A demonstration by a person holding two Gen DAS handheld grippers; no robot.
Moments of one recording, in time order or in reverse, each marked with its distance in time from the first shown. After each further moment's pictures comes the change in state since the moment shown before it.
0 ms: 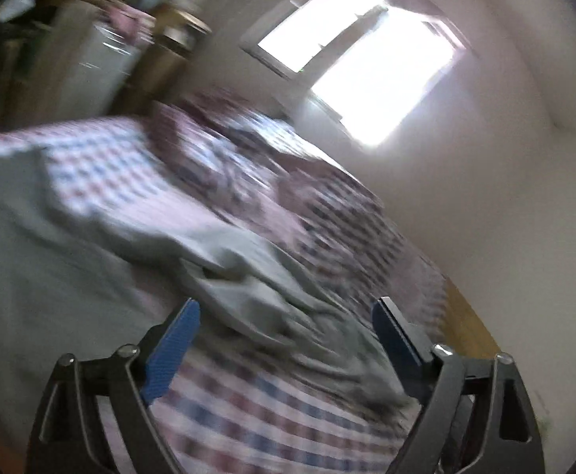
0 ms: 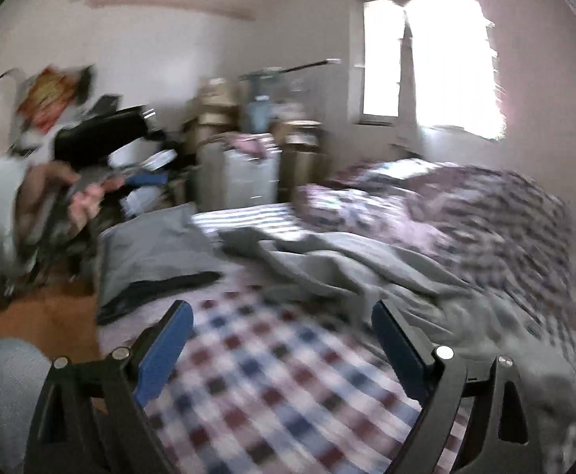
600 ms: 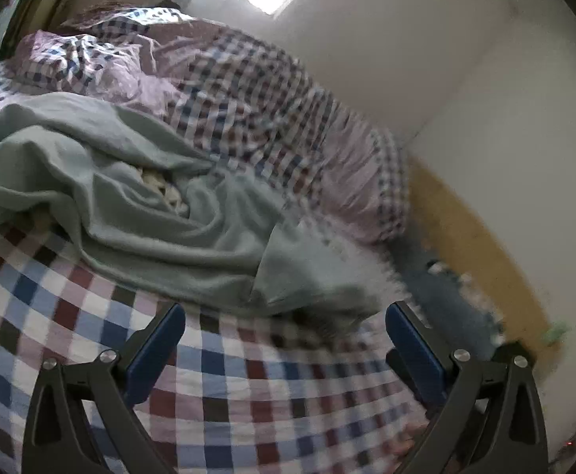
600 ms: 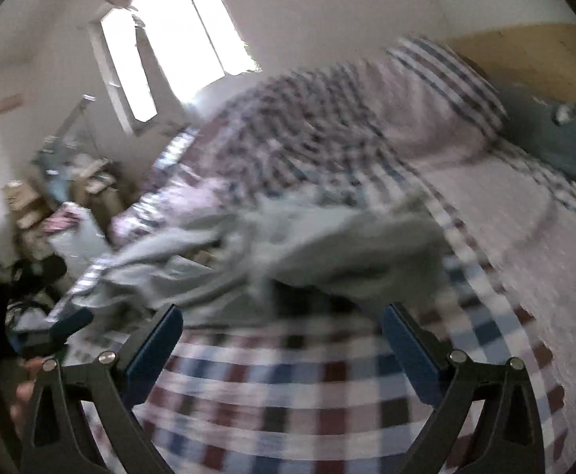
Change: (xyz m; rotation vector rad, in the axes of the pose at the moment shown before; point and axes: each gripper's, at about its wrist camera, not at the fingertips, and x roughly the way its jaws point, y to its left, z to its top) left arm 0.214 -0.180 -0.188 0.216 0.320 -0.045; right arm -0.062 -0.213 -0.078 0.643 0.156 -0.473
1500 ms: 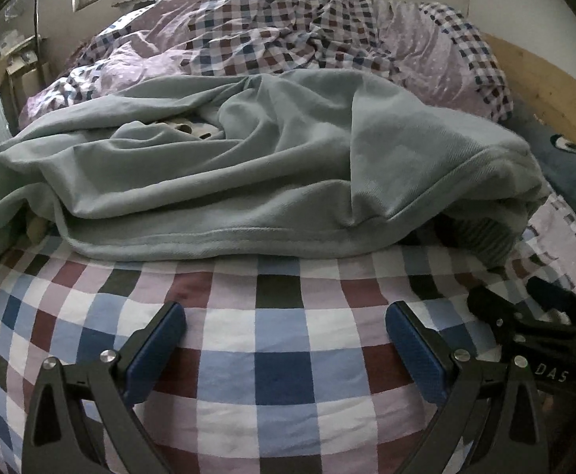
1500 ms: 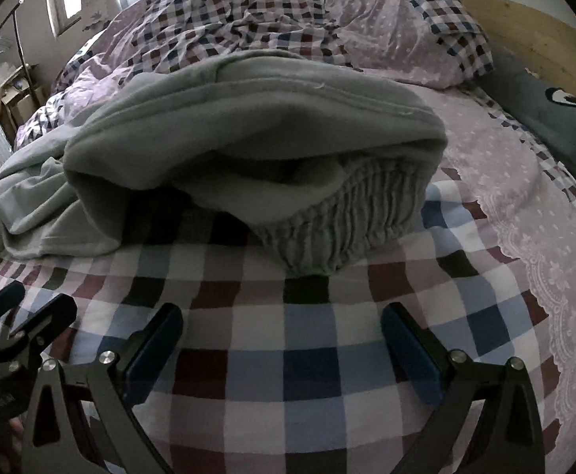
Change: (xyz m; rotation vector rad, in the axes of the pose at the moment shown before) left arm 0.130 0.006 -0.053 0.316 0.181 0.464; right arm 0.102 -0.042 -0.025 -0.117 0.287 -0.293
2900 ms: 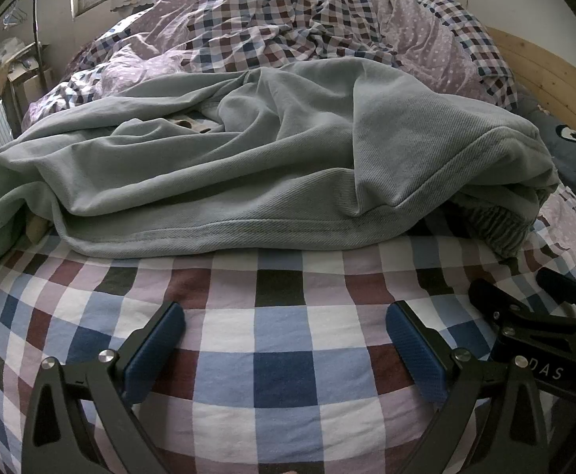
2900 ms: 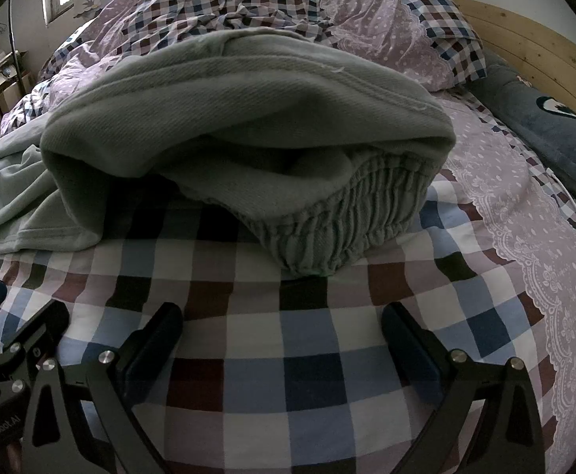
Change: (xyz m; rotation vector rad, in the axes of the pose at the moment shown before) left arm 0.008 -0.001 -0.005 0.015 -0.006 0.016; right arm 0.013 0.013 0.004 -0.014 0.012 -0.073
